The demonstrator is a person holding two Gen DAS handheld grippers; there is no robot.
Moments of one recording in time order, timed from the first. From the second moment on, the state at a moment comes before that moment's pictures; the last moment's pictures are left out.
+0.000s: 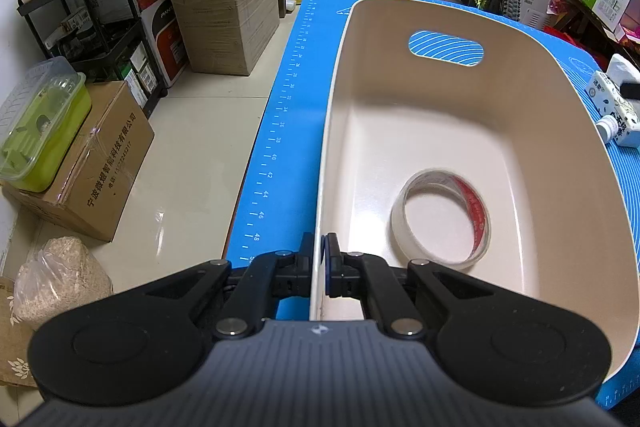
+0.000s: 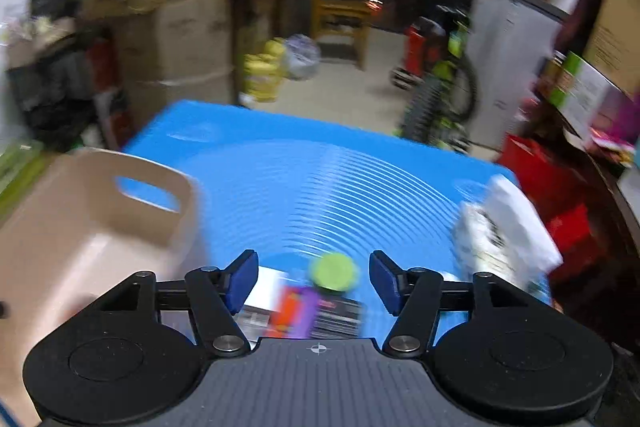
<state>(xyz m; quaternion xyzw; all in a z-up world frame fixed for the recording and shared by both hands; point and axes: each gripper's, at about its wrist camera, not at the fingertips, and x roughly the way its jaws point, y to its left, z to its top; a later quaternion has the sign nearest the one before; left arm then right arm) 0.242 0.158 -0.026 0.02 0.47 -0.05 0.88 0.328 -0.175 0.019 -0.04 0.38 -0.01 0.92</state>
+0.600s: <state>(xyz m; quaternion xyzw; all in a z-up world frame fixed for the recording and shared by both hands) 0.241 0.157 -0.023 0.02 0.48 -0.05 0.88 0.390 -0.268 -0.082 0.12 0.44 -0.13 0.88</state>
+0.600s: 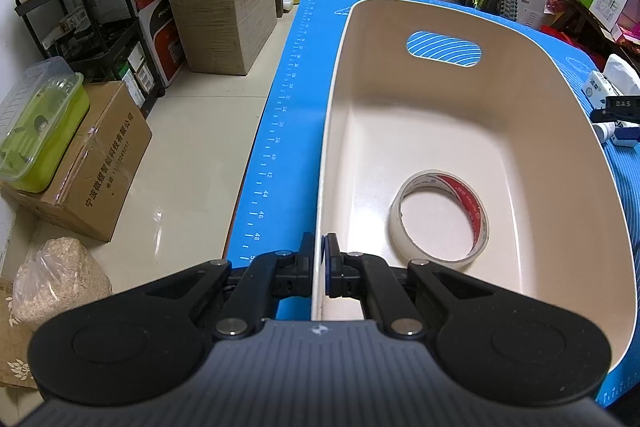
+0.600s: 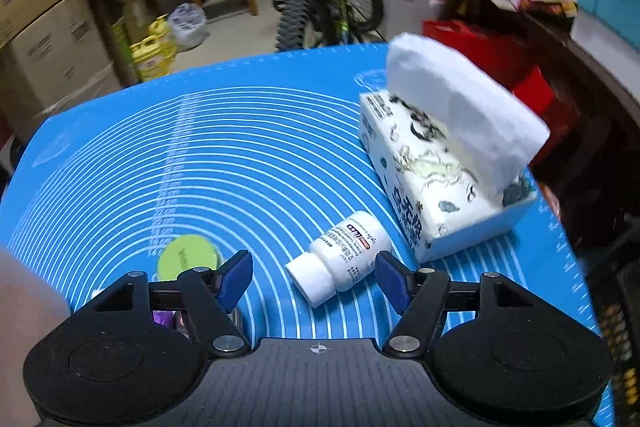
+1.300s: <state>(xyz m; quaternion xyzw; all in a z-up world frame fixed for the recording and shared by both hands) 0.243 0.156 -0.022 0.03 0.48 -0.05 0.88 0.381 -0.273 -0.105 0.12 0.41 -0.17 0.89</state>
